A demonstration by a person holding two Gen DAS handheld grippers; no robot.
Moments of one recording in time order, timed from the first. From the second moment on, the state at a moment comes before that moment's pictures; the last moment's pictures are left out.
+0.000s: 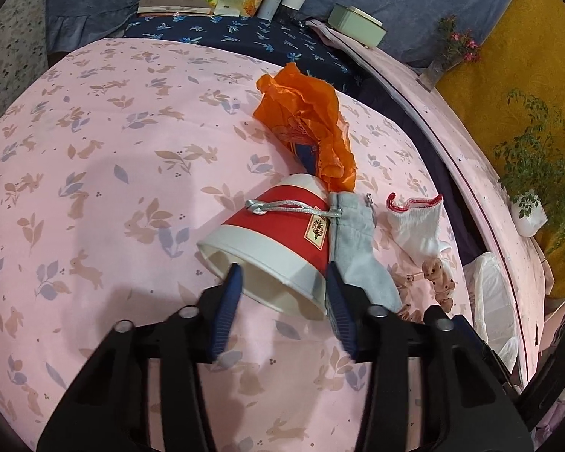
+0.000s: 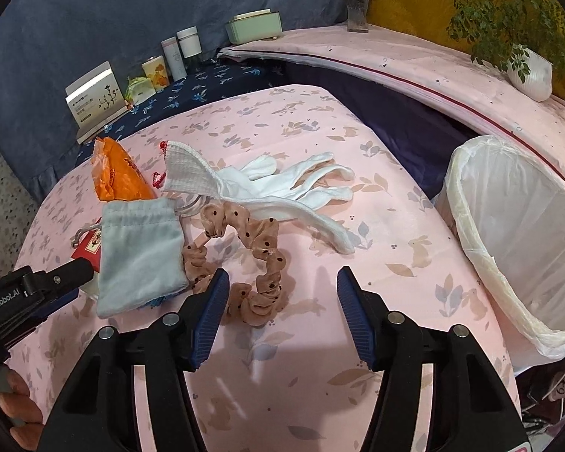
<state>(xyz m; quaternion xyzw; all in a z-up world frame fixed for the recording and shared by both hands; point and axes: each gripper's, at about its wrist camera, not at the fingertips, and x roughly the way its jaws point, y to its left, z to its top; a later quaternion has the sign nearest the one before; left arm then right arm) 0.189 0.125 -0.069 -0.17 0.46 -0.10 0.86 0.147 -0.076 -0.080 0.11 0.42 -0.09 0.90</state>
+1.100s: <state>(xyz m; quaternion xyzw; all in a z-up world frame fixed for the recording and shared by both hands) 0.135 0.101 0.015 -0.13 0.38 -0.14 0.91 0.102 -0.108 -0.005 0.16 0.33 -0.06 0.93</state>
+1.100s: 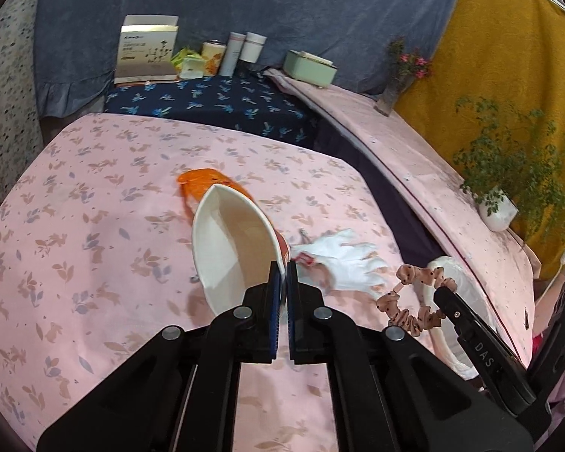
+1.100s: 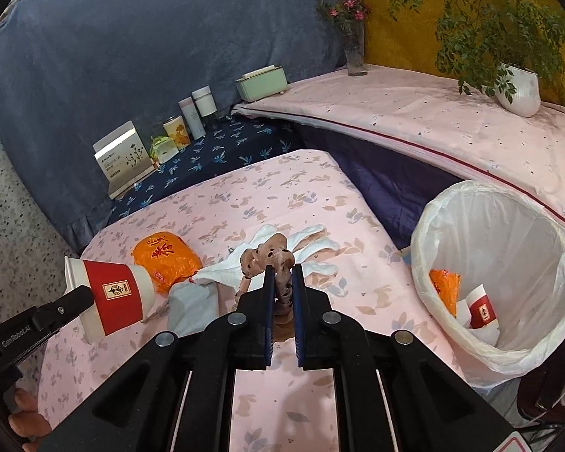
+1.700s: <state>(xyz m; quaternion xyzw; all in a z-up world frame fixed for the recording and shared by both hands) 0.107 -0.046 0.024 -0.06 0.39 -0.27 0.88 0.037 -0.229 -0.004 0.20 0.30 -0.17 0.92</state>
